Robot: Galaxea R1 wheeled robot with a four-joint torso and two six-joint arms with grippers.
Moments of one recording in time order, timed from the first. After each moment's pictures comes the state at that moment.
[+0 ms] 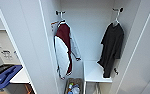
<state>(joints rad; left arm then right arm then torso) 1.54 2.99 -2.68 0.24 -0.10 -0.11 -1.58 3.04 -2.69 0.08 0.01 0.07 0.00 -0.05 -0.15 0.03</state>
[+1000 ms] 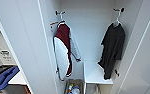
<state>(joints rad) 1.54 2.99 -2.68 0.24 -0.10 -0.11 -1.58 3.05 -2.69 0.08 0.00 0.05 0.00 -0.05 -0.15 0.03</state>
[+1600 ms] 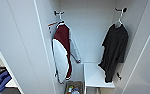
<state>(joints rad) 1.54 2.99 -2.68 0.24 -0.10 -0.11 -1.58 3.06 -2.69 0.07 0.01 0.05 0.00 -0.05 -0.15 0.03</state>
